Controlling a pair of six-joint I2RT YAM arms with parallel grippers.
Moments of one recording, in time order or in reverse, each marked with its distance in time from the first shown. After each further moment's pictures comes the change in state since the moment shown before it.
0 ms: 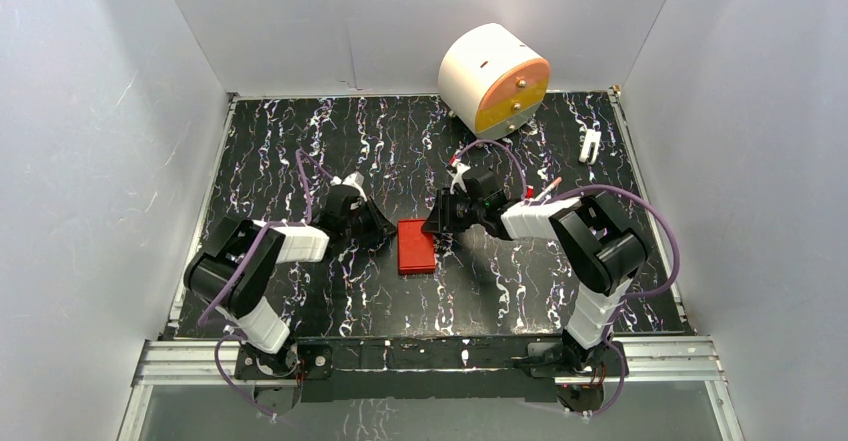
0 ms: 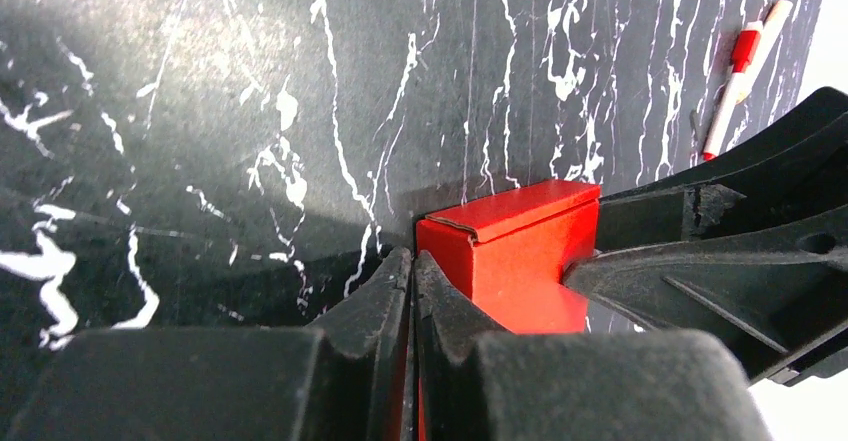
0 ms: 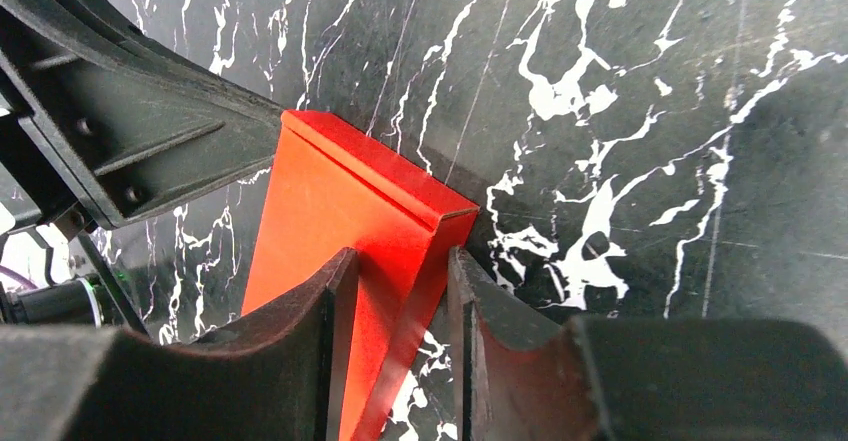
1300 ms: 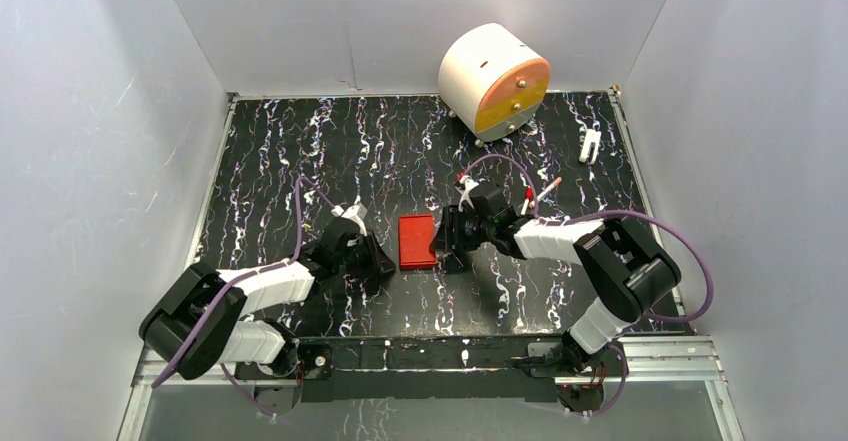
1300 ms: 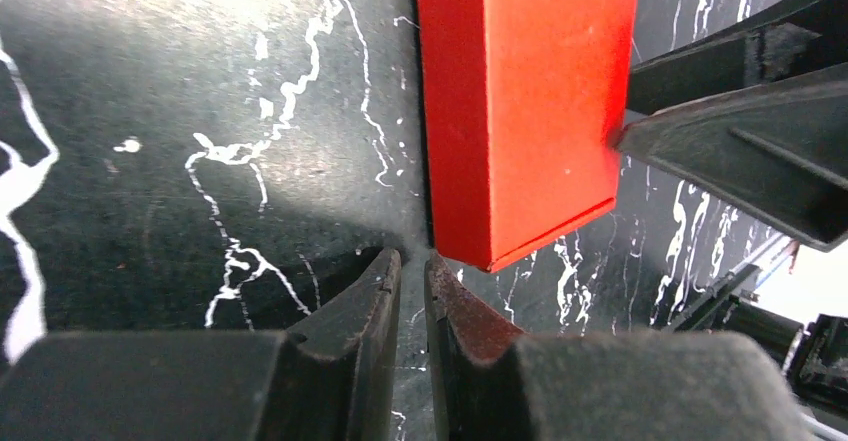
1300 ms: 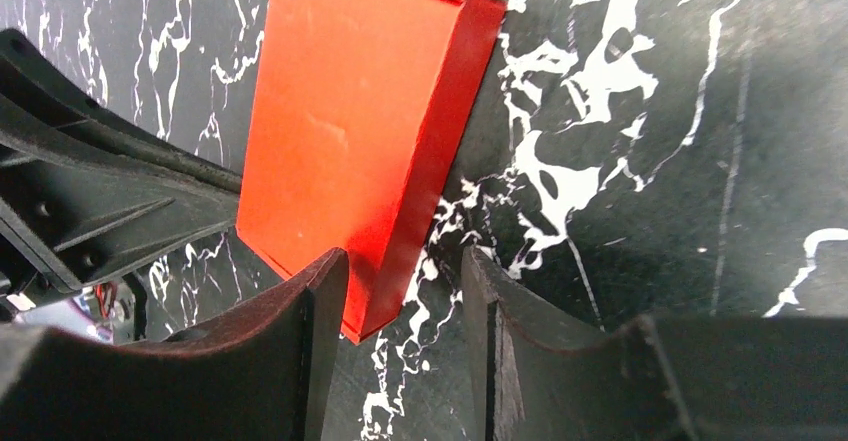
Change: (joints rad) left arm -0.143 -0.330 -0.211 -0.170 -0.042 -0.009; right arm 0.027 -0.186 -0.151 -0.080 0.065 0.022
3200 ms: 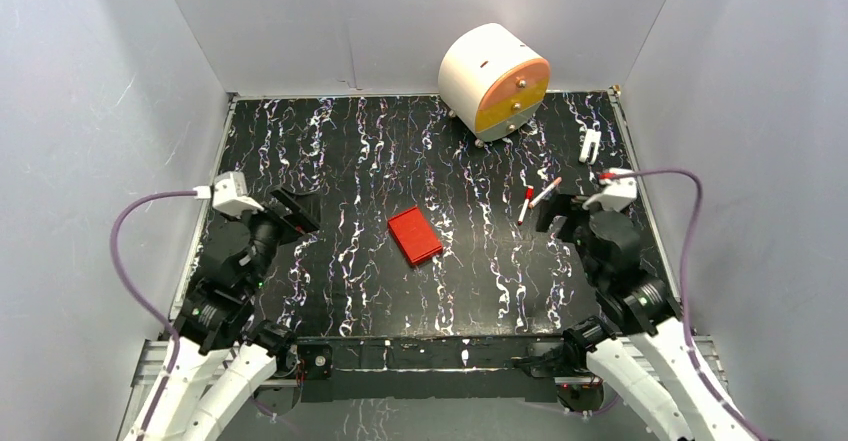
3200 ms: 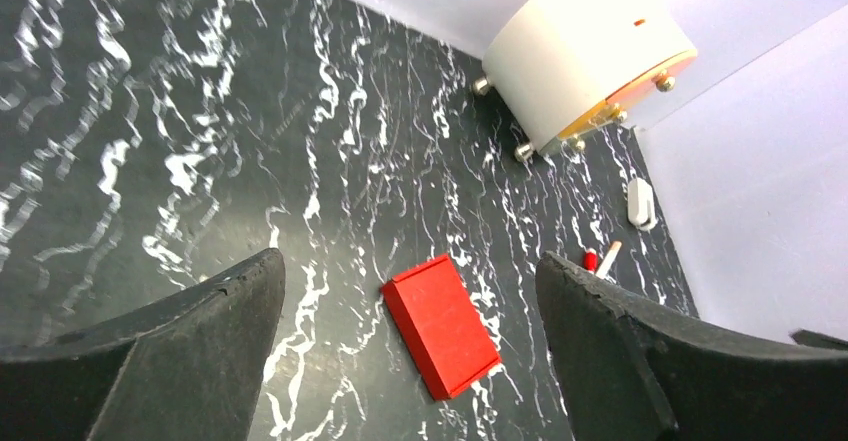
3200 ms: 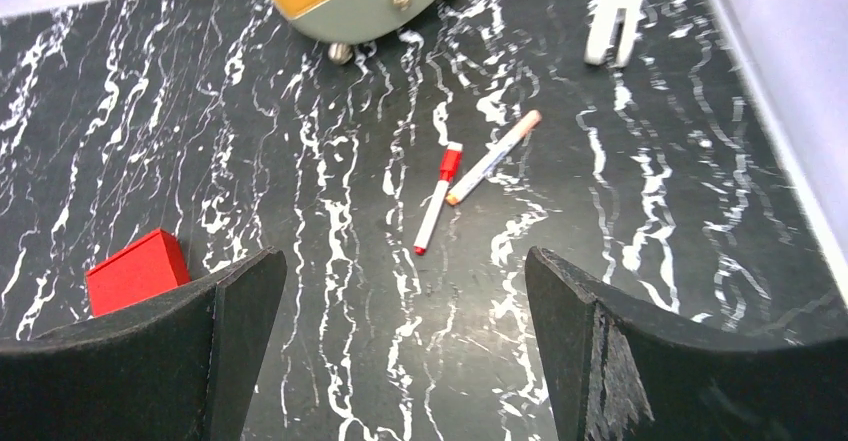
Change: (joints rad) left arm 0.182 -0.826 0.346 -0.616 -0.426 0.190; right arm -0.164 -1.043 -0.021 -0.597 0.750 -0.248
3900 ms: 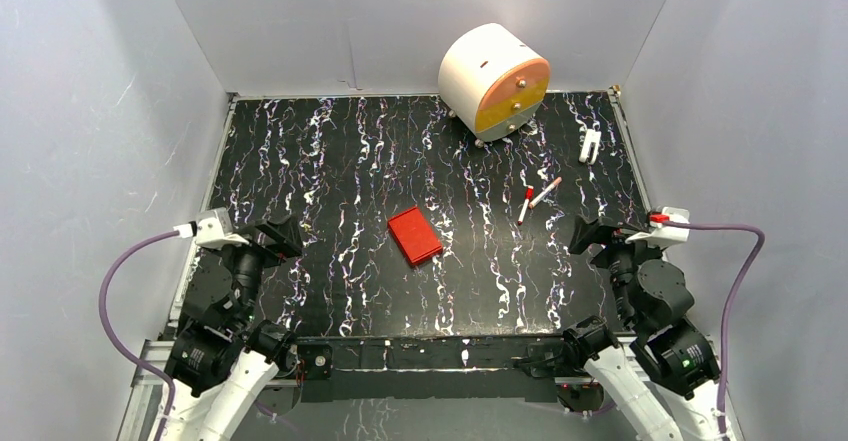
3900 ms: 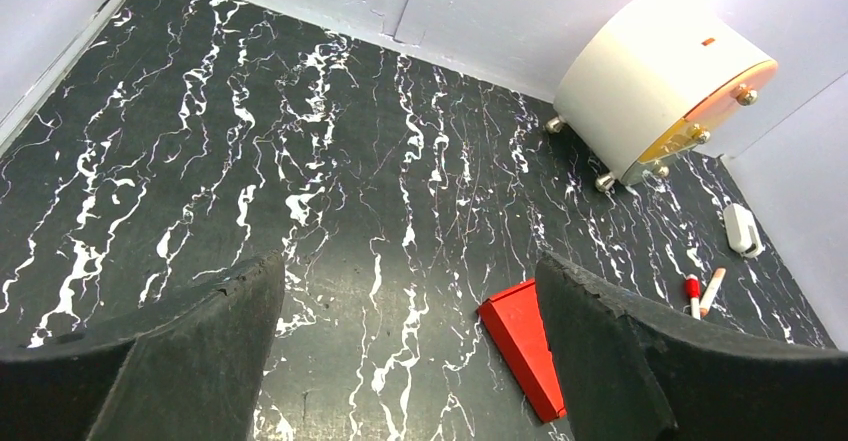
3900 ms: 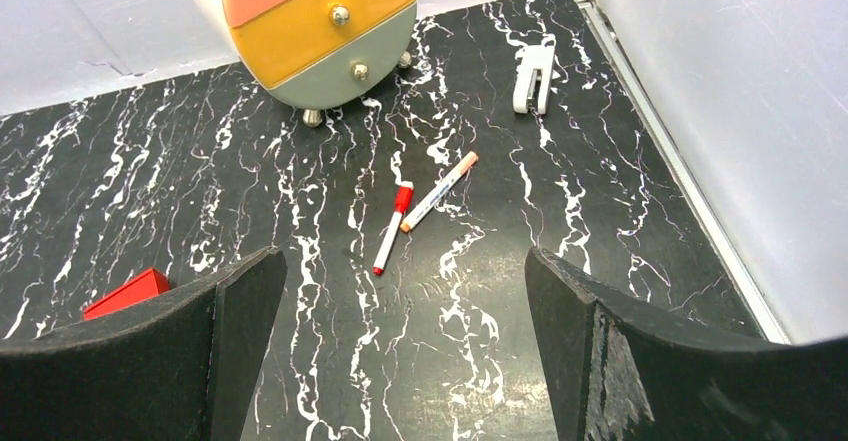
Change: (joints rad) left arm 0.002 -0.311 -0.074 -0.082 -0.132 0.247; right arm 0.000 -0.388 0.051 -0.230 0.119 -0.071
